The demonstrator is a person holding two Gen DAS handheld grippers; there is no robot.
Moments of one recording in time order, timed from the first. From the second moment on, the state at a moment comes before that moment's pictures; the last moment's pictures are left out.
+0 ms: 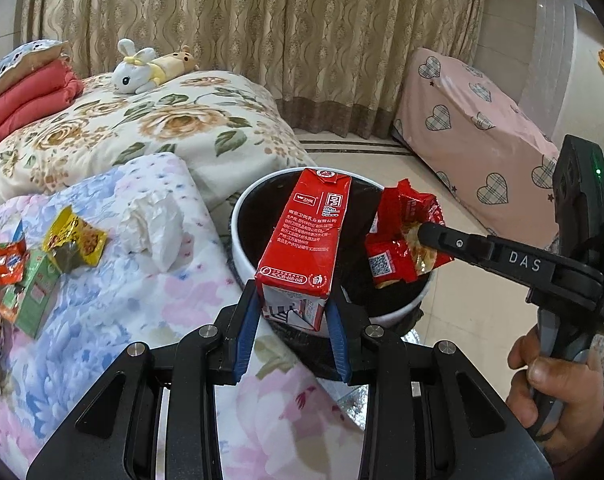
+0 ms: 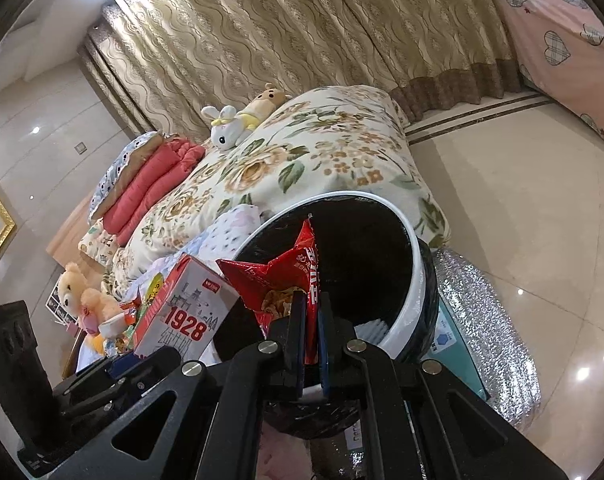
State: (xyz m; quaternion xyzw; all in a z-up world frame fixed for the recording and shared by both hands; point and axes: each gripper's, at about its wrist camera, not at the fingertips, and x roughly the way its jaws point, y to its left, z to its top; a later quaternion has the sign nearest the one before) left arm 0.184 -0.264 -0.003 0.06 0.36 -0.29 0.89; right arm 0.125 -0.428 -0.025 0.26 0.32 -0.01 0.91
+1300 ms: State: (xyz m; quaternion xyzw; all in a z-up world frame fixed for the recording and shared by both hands) left arm 0.171 -0.179 -0.034 -0.01 0.40 -0.21 0.89; right arm 0.128 -0.380 -0.024 0.24 0.33 0.02 0.91
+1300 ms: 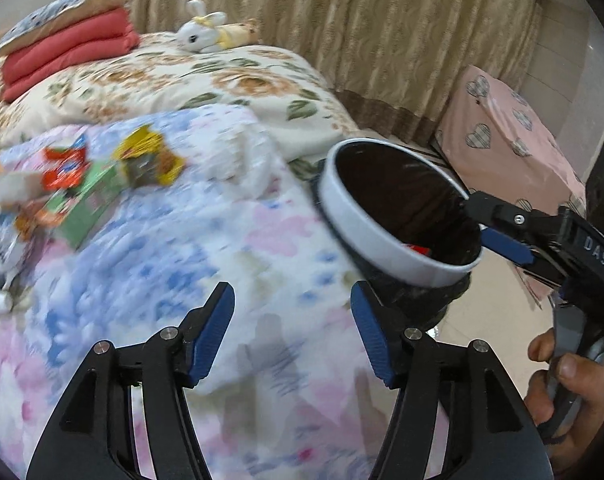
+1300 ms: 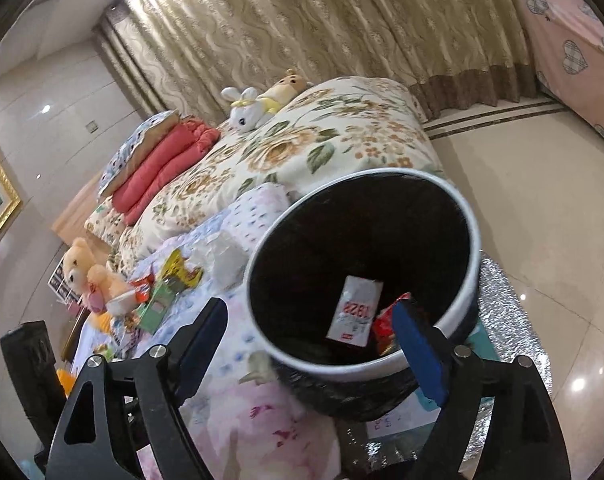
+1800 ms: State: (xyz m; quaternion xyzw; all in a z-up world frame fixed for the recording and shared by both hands) left arm 0.163 -0.096 -0.049 -0.06 0.41 -0.15 0.90; right arm 0.137 -0.316 -0.028 0.21 0.35 0.07 0.91
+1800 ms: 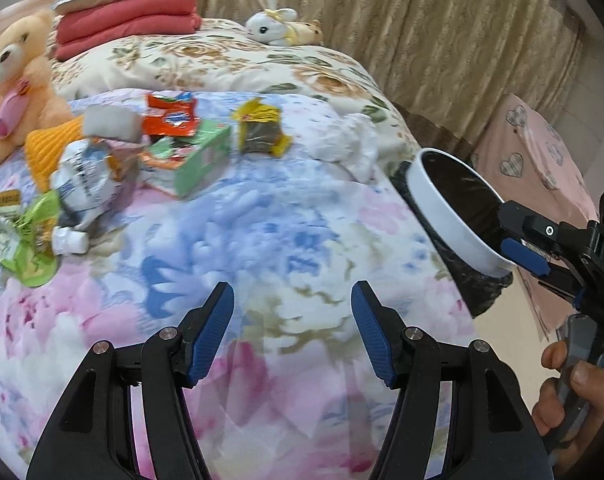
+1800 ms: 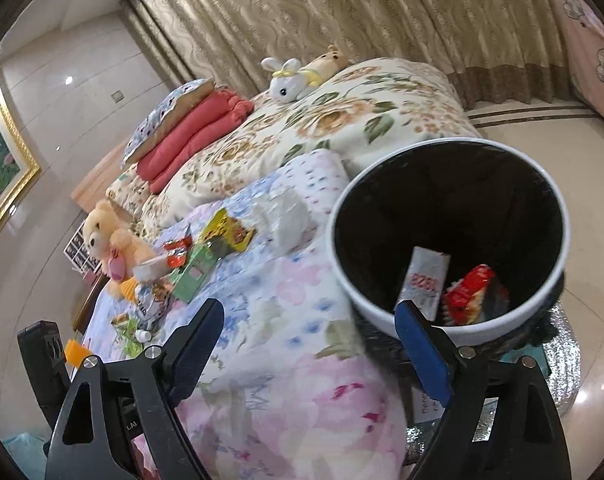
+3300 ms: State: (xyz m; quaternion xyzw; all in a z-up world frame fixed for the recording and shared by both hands) left arm 0.283 -0.047 -0.058 -0.01 0.42 -0.08 0.91; right arm 0.276 -0.236 -0.054 0.06 0.40 0.07 0.91
